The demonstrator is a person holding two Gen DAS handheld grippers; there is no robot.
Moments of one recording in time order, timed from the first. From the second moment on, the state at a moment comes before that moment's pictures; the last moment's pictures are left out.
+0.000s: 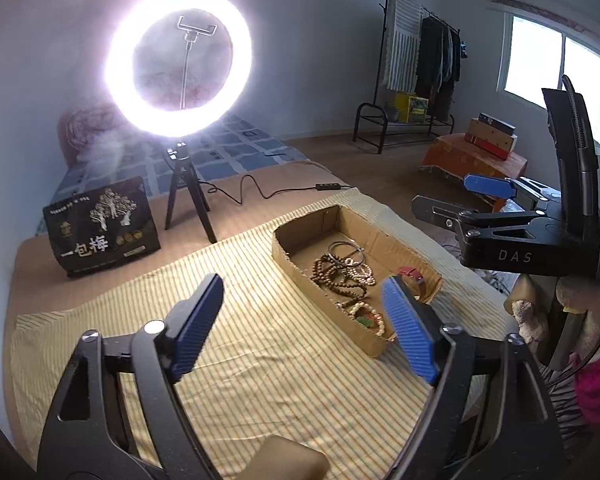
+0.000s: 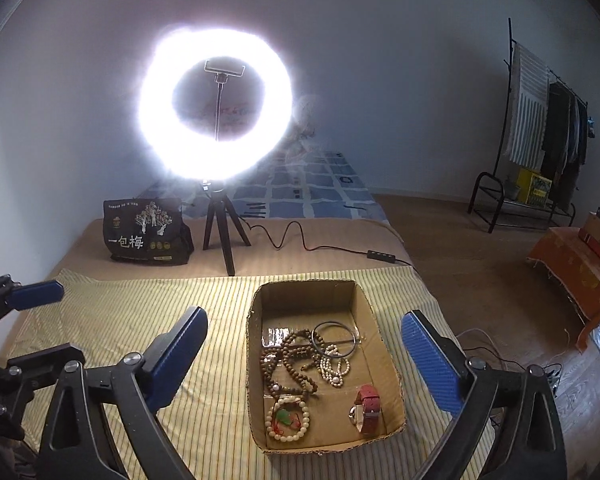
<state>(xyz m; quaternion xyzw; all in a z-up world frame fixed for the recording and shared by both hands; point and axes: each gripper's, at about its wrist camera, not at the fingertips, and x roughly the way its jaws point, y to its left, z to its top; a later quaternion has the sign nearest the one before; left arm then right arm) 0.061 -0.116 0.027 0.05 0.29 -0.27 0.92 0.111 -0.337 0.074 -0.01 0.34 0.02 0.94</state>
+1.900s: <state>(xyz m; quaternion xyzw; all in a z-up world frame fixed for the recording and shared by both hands) 0.055 -0.113 0.027 0.07 0.29 -0.22 0.93 0.107 -0.335 0.066 -0.04 0.34 0.01 0.94</state>
